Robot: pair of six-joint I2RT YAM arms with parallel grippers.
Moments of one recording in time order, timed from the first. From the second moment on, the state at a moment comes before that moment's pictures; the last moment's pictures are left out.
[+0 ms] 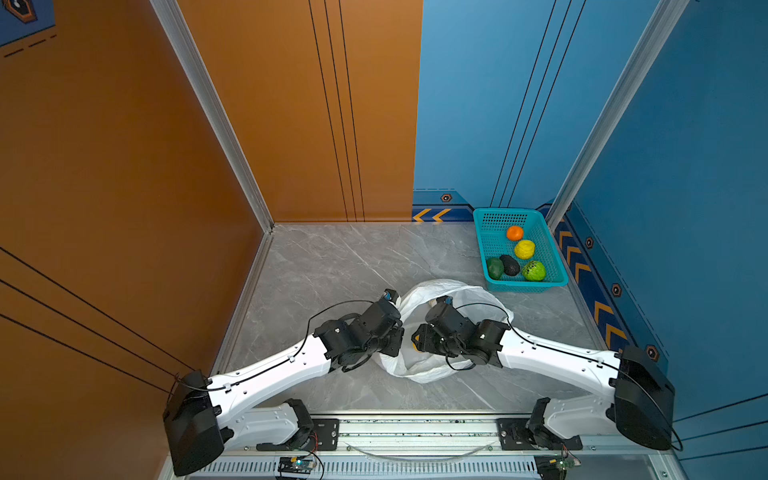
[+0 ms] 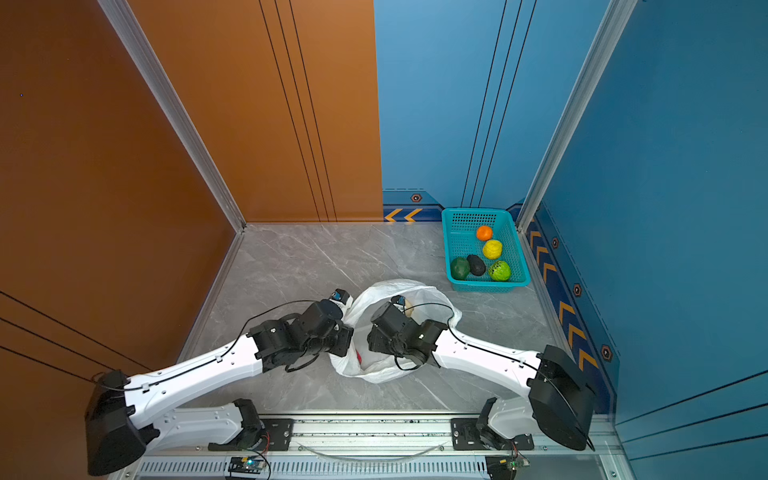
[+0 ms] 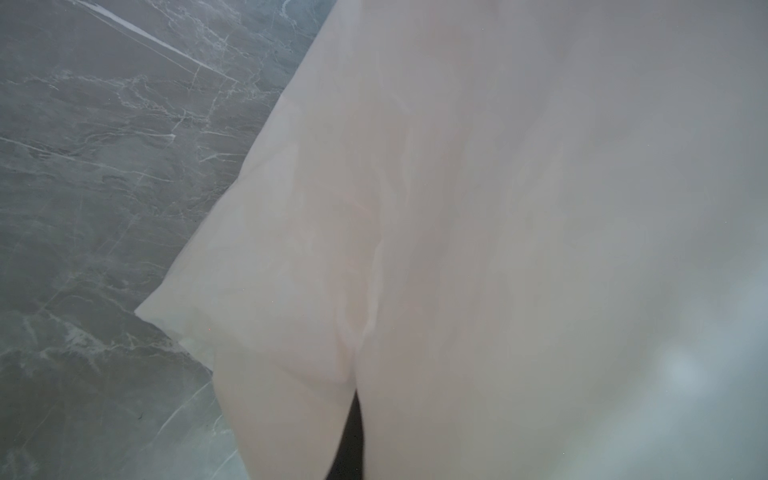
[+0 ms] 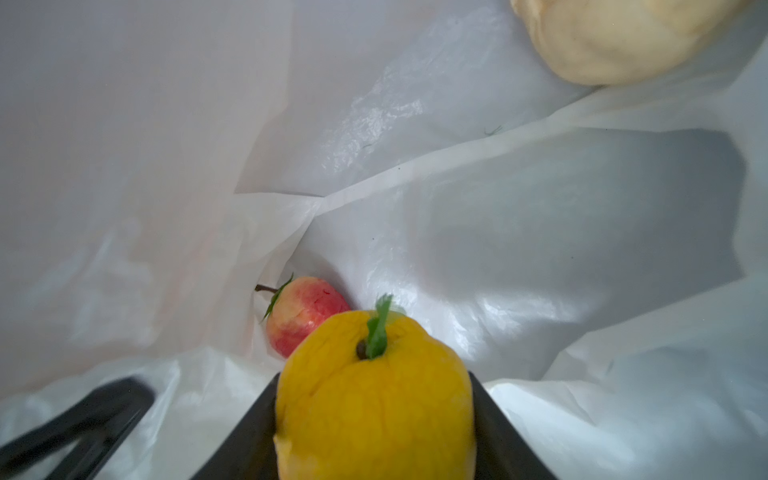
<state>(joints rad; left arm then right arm) -0.92 1.17 0.87 -0.57 -0.13 -0.56 0.99 1.33 0.89 -0.48 0.07 1.01</state>
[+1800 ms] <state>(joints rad) -0.92 1.19 0.88 -0.57 -0.10 -0.52 -0.02 1.56 1.35 -0.60 -0.07 0.59</state>
